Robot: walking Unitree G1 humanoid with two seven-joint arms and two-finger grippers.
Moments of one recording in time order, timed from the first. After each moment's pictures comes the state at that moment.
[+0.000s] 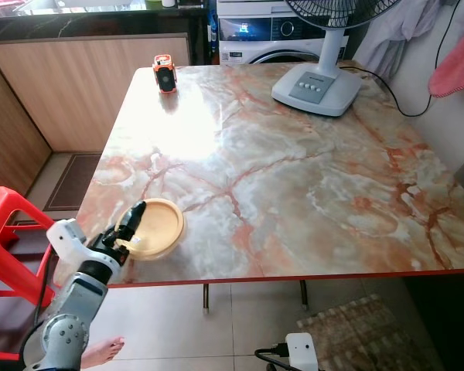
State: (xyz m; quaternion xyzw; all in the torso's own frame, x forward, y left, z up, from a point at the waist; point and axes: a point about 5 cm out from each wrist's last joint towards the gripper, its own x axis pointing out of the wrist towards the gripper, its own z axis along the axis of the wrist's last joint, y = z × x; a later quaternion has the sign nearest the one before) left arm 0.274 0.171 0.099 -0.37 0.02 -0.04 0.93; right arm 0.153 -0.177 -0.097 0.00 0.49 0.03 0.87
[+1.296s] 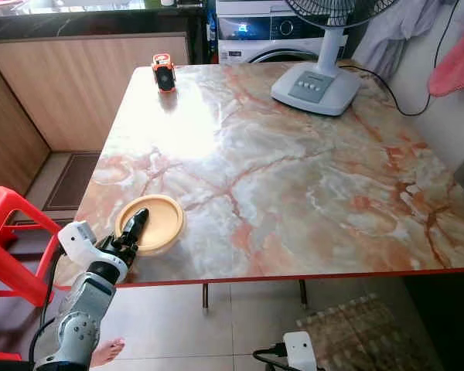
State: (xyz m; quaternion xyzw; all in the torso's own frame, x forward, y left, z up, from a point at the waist) left arm 0.282 0.167 0.086 -0.35 0.03 -0.02 0.94; right arm 0.154 -0.177 -0.097 -0.01 0.49 0.04 0.87
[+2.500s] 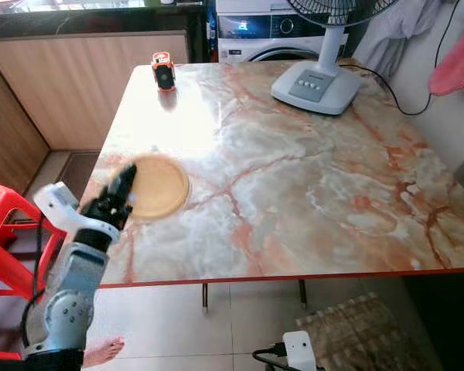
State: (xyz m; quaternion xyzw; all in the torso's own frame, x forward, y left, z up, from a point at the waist) left arm 0.285 0.160 0.165 -0.33 -0.10 -0.08 0.93; right arm 0.155 -0.177 -0.096 -0.01 0.48 0.05 0.87
